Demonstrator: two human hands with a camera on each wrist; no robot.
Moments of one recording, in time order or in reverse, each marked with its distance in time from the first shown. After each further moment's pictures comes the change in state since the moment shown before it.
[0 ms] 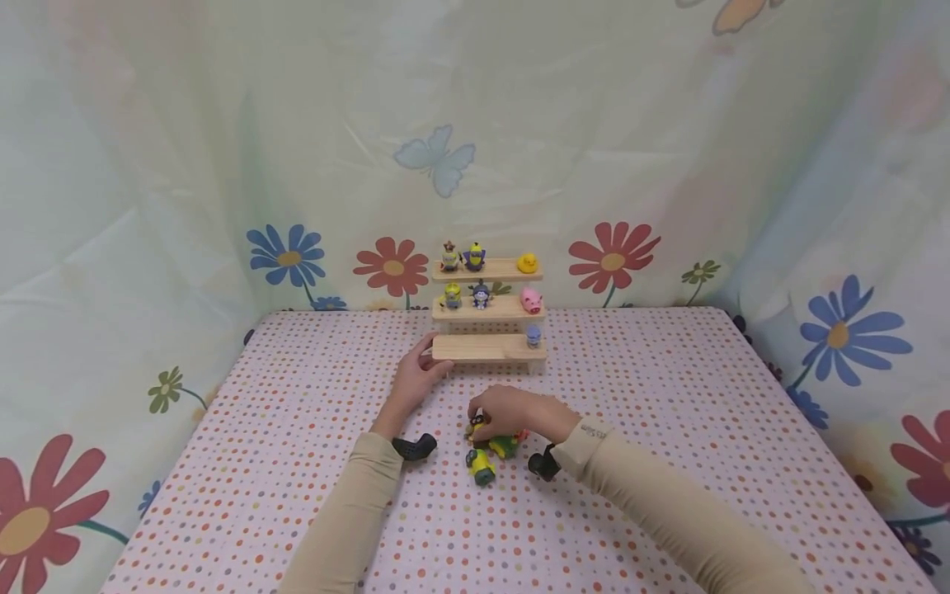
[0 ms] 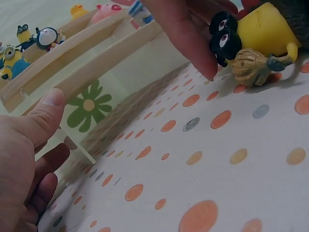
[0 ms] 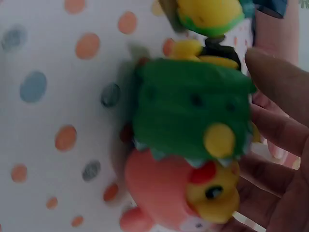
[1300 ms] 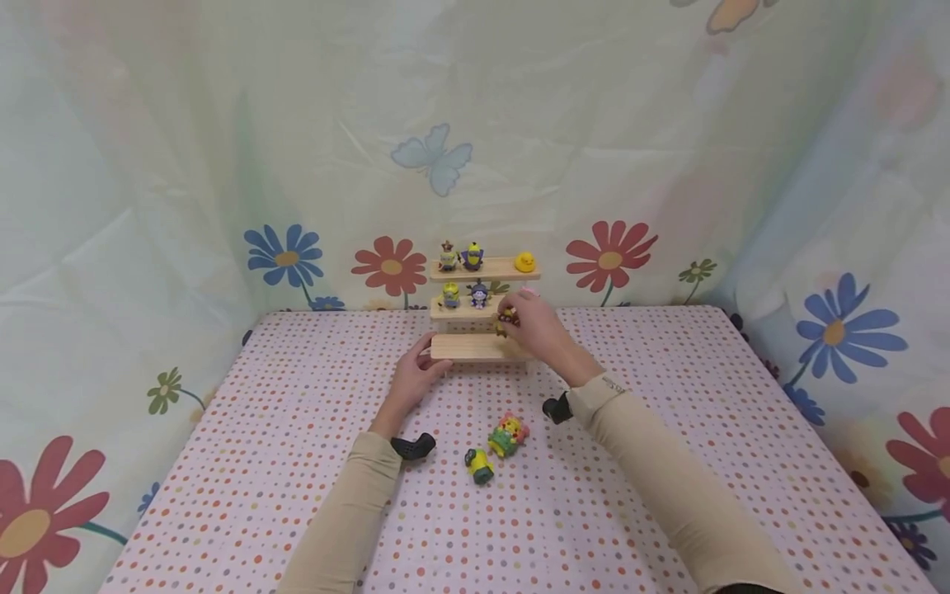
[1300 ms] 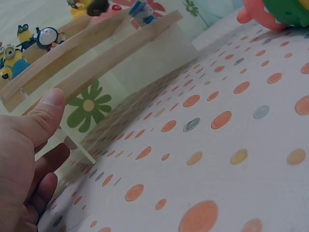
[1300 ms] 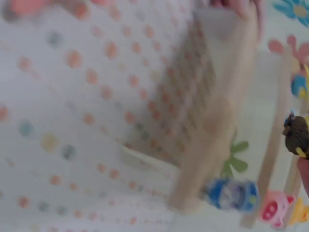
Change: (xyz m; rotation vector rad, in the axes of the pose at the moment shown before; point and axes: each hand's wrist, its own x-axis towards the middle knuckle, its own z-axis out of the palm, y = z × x) left_hand -0.002 0.004 0.000 0.012 0.007 -0.030; right_hand -0.004 0.041 -0.072 0.036 0.743 0.195
